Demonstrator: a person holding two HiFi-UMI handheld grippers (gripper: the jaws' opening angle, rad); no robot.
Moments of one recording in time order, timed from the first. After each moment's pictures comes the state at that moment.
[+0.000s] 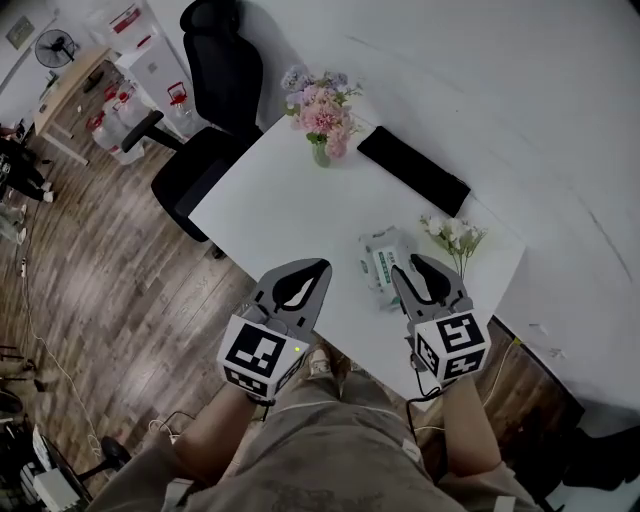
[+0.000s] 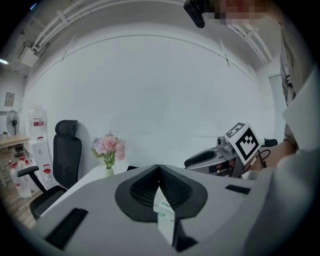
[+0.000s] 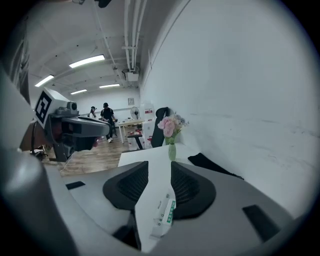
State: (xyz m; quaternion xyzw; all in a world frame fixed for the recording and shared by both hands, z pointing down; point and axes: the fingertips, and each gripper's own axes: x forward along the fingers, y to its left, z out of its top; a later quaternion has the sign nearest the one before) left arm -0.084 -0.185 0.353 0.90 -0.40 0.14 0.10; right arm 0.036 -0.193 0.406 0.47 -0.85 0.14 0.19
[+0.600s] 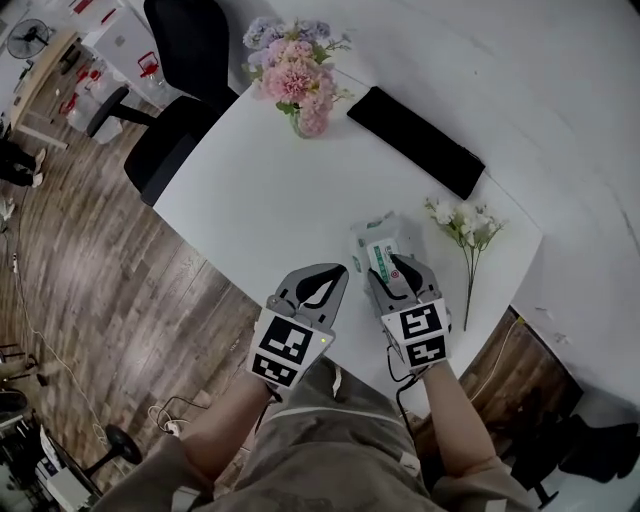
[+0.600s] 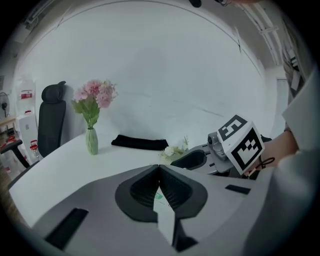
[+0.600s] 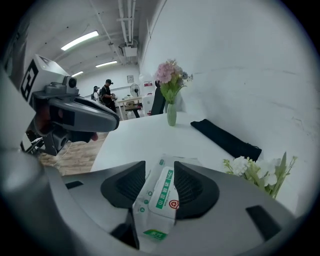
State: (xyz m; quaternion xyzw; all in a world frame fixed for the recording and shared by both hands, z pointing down) left arm -0.032 -0.213 0.506 0.90 -0.34 0.22 0.18; right arm 0.026 -0.218 0.565 0.43 -0.83 0.20 0.30
